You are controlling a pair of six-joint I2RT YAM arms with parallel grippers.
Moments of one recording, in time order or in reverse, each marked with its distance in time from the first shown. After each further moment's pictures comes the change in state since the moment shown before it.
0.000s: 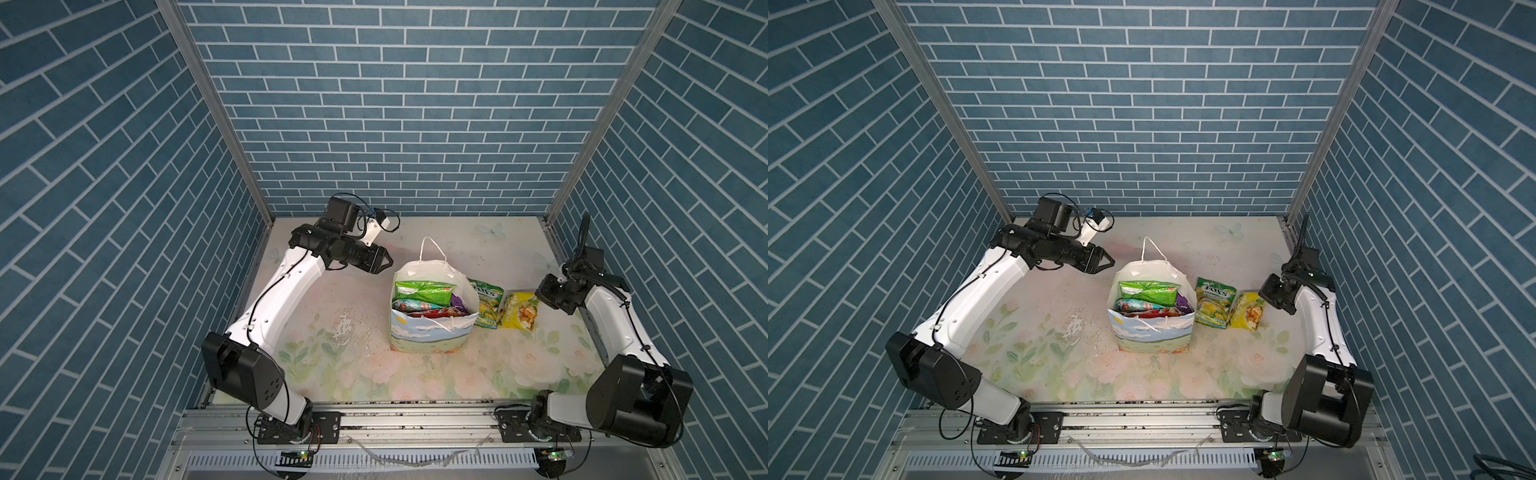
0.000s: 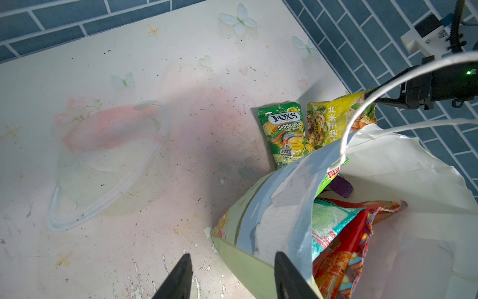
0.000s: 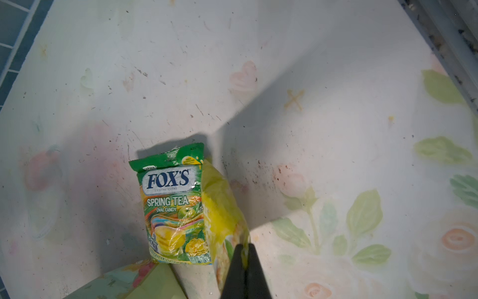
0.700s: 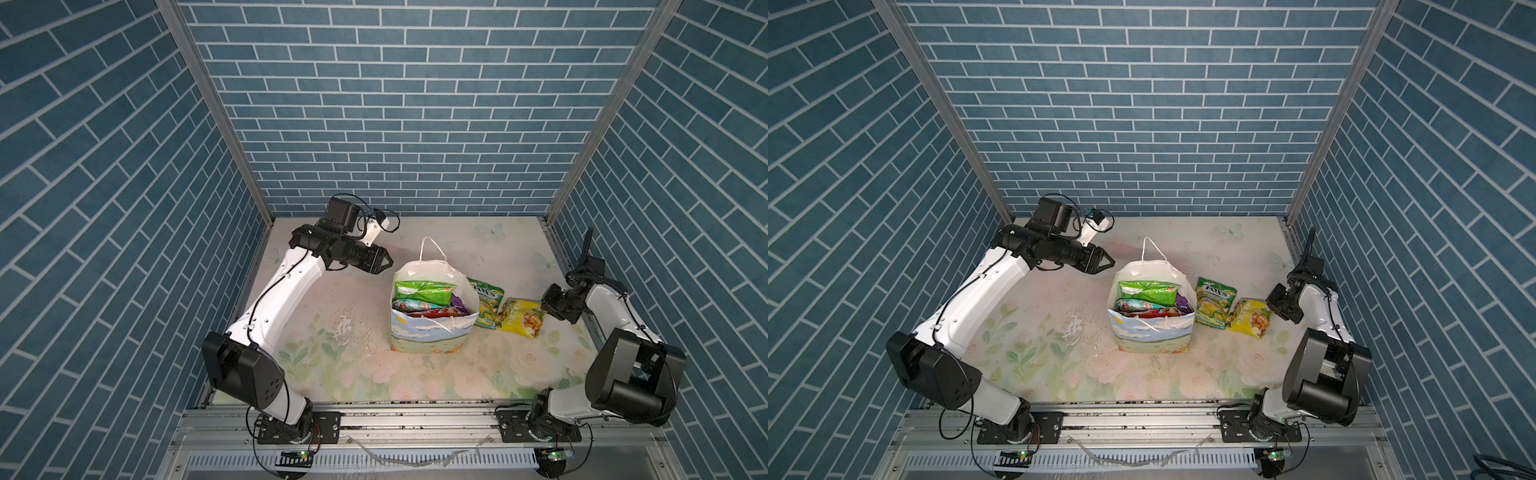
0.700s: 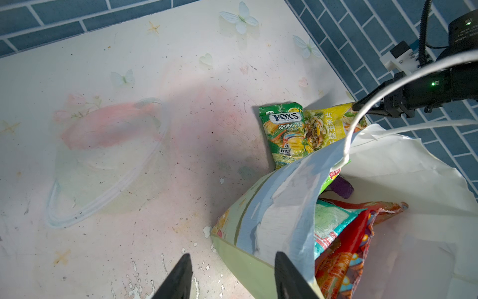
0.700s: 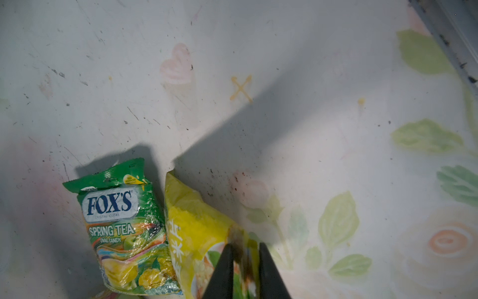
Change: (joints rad) left arm 0.000 -0.001 -0.008 0.006 -0.002 -0.014; right arm -0.085 0.114 -0.050 0.049 0.029 -0.030
